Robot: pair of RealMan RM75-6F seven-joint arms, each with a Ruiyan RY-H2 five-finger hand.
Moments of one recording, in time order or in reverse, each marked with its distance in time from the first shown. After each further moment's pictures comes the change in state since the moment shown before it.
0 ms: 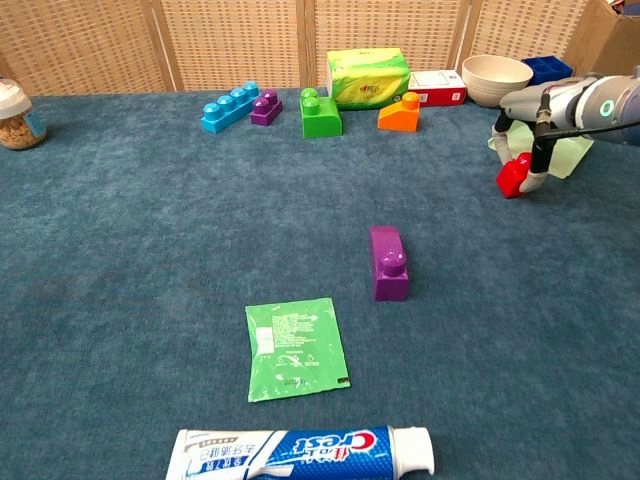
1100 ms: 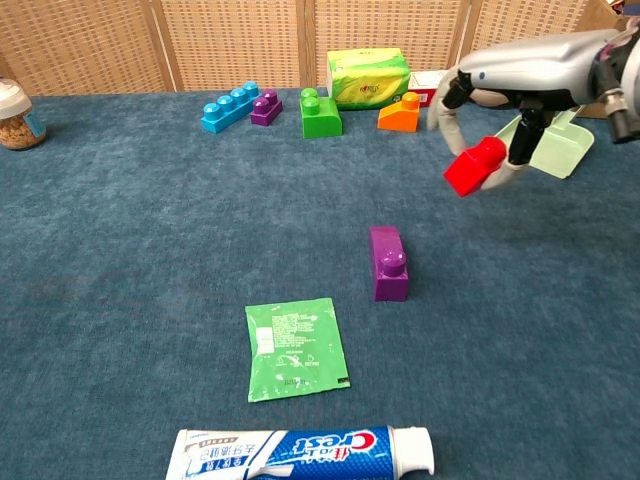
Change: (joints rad) left arm 0.067 -0.050 -0.003 0.066 -0.033 0.097 -0.051; right arm -0.114 0.292 -0.001 -0.561 -0.555 0.115 0.279
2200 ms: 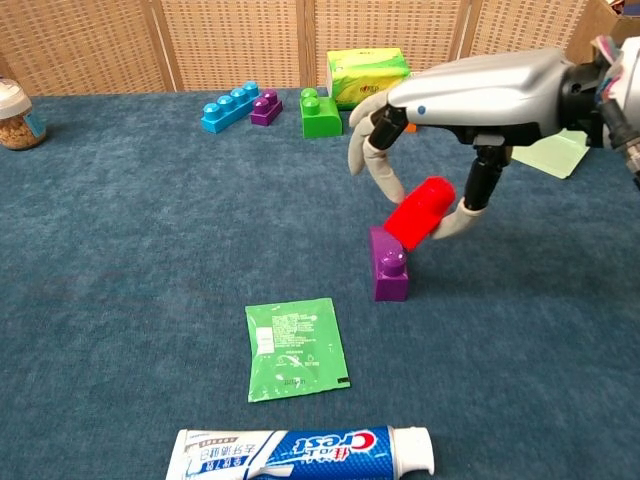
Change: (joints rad) left arm 0.101 -0.014 0.020 0.003 -0.035 0.066 0.005; right arm 0.030 0.009 -0.026 -0.066 -0.346 -0.059 0.173
